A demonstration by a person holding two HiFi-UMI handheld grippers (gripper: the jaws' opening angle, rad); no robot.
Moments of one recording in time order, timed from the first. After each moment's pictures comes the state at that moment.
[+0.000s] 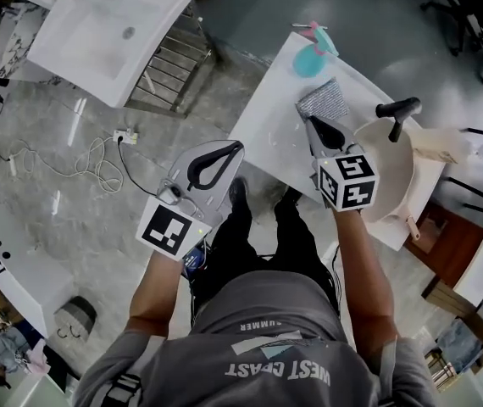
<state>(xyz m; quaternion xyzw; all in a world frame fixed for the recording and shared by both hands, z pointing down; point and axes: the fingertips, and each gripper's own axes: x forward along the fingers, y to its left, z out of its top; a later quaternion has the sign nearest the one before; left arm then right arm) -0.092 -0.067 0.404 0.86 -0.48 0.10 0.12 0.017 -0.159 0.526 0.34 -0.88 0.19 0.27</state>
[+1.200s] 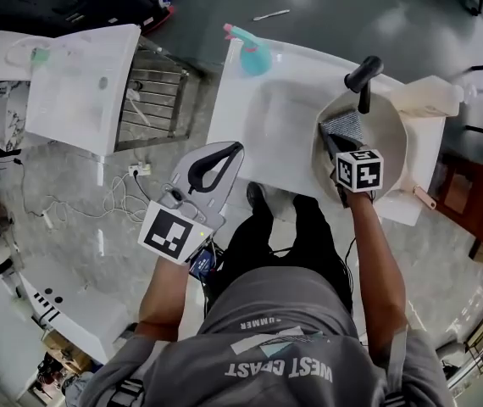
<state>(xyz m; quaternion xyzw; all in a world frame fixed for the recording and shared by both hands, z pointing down) 0.022 -0.123 0.412 0.90 -0.38 0.16 0.12 0.204 -0.142 0.683 0.41 -0.77 0.38 0.31</state>
